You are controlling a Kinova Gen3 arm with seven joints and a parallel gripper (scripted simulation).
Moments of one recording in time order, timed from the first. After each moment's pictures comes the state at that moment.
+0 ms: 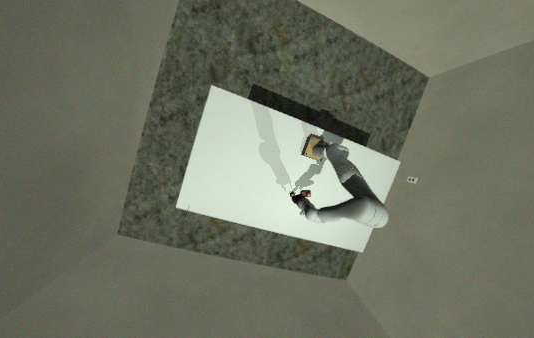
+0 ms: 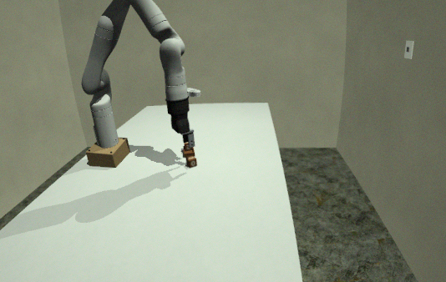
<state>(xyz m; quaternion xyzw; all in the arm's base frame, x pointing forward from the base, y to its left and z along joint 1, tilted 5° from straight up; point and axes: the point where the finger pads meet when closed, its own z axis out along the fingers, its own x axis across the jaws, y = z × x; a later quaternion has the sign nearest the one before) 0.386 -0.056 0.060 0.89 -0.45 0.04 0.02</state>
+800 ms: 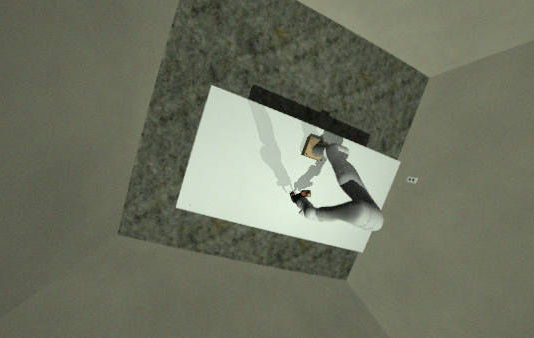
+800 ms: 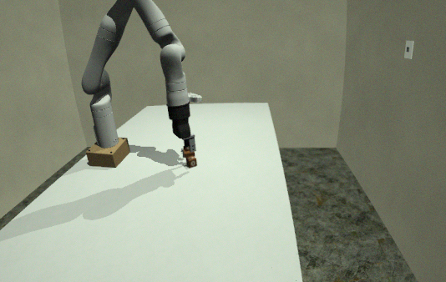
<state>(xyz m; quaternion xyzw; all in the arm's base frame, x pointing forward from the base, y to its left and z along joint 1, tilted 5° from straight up) 0.389 -0.056 0.041 0.89 -0.45 0.04 0.02</state>
